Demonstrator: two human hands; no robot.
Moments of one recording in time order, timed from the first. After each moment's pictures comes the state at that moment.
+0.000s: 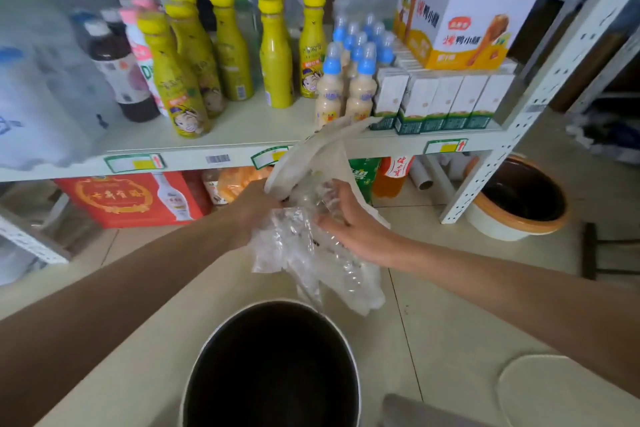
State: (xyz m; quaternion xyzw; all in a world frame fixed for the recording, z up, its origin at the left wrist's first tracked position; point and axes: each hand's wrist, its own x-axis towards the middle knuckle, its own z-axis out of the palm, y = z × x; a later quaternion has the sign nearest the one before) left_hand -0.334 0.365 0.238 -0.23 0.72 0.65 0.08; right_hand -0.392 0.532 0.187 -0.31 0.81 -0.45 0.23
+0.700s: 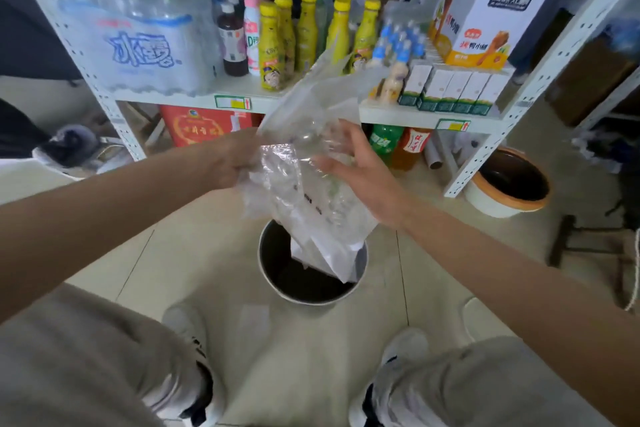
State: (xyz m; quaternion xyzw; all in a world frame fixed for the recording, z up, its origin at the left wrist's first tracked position) left_hand -0.103 0.358 0.355 -0.25 0.71 0.66 0.07; right_hand -0.180 0.535 0.316 -0.31 0.74 -0.57 0.20
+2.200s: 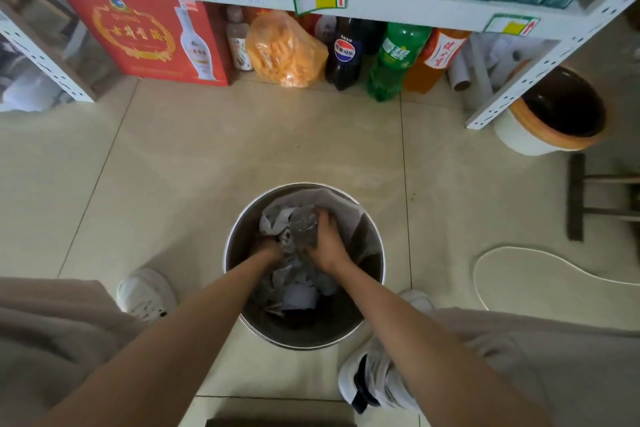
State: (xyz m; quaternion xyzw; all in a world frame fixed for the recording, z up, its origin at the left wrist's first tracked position) left_hand -0.138 0.410 -0.042 -0.37 0.79 0.34 0.33; right_hand -0.184 0.536 0.002 -0.15 0.87 -0.35 0.32
